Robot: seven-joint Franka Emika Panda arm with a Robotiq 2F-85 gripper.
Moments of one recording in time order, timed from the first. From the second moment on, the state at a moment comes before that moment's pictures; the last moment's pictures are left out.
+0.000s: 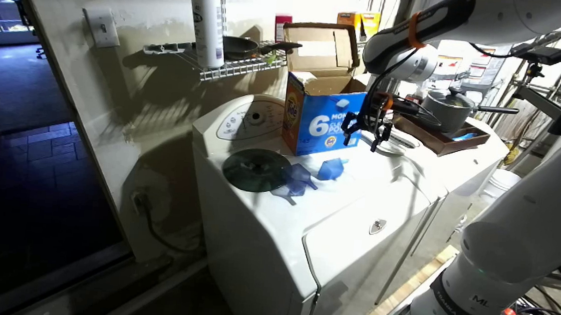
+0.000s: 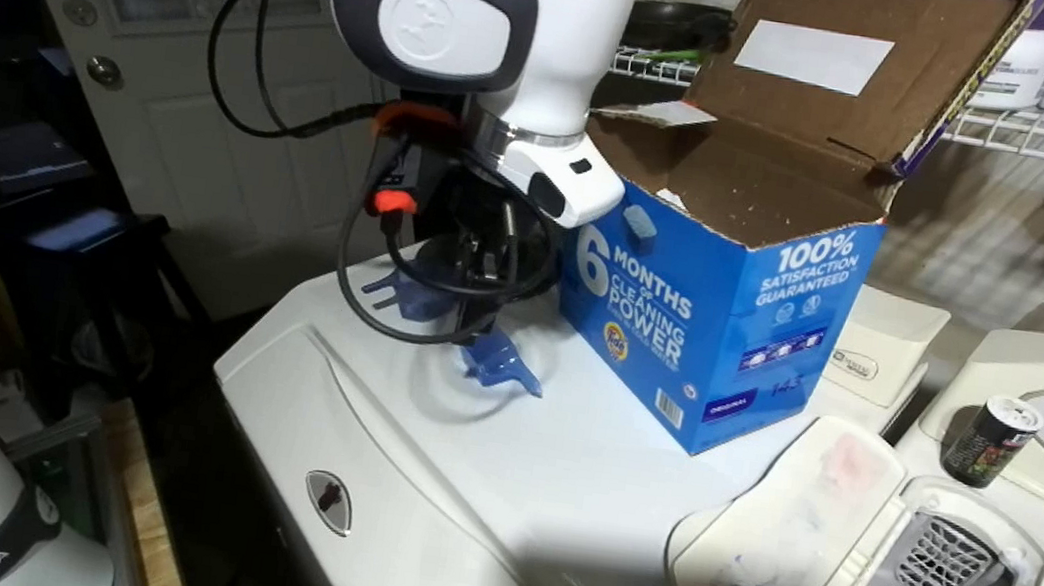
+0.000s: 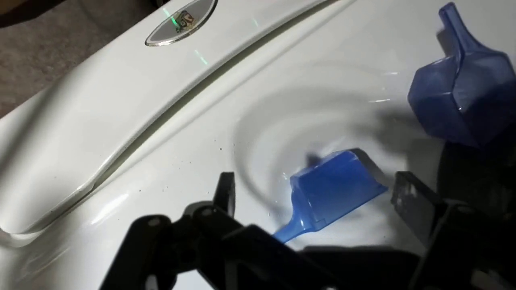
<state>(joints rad) -0.13 -0.13 -0.22 -2.32 0.20 1.99 0.15</state>
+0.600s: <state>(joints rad) -0.13 0.04 -0.17 -2.21 0.09 2.00 0.37</state>
